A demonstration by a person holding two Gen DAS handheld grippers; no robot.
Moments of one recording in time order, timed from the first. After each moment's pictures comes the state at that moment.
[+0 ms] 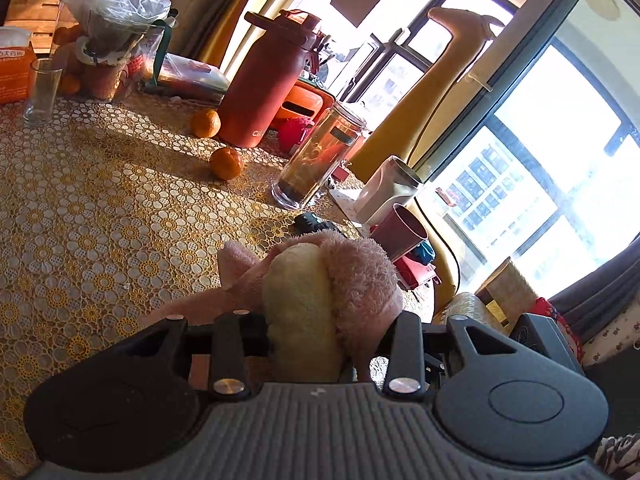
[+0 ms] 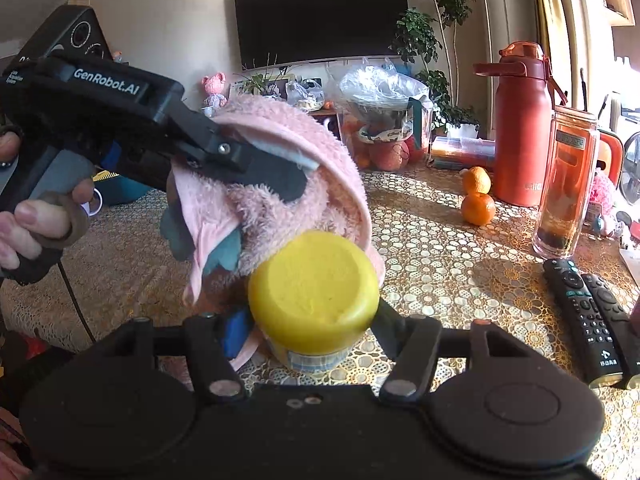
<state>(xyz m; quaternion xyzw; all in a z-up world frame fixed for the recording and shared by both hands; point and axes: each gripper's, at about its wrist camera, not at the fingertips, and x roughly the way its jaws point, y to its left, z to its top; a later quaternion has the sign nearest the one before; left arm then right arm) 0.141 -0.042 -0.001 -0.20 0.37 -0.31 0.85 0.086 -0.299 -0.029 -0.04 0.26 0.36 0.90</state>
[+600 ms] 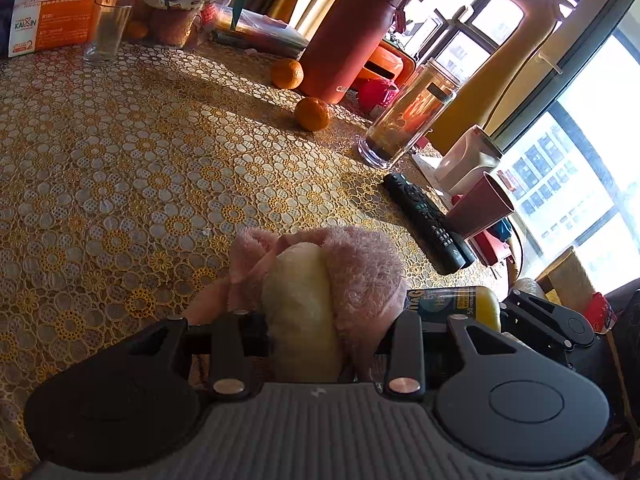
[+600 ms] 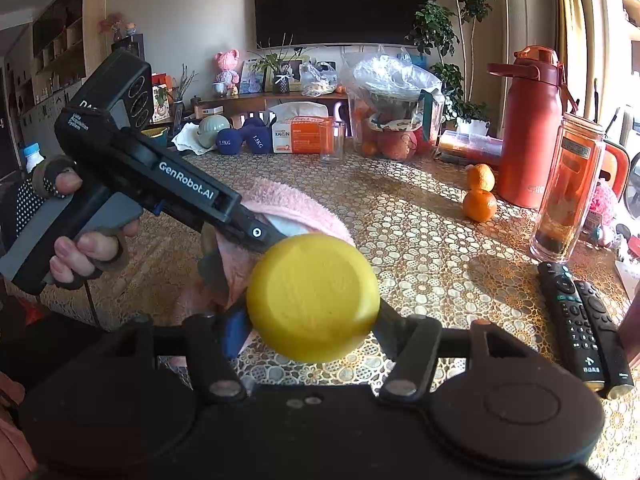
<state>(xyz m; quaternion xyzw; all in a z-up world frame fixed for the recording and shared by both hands) 0.152 -0.026 -0.056 -0.18 0.43 -0.23 0.86 0.079 -0.301 -0.027 -0.08 0.27 0.37 0.88</state>
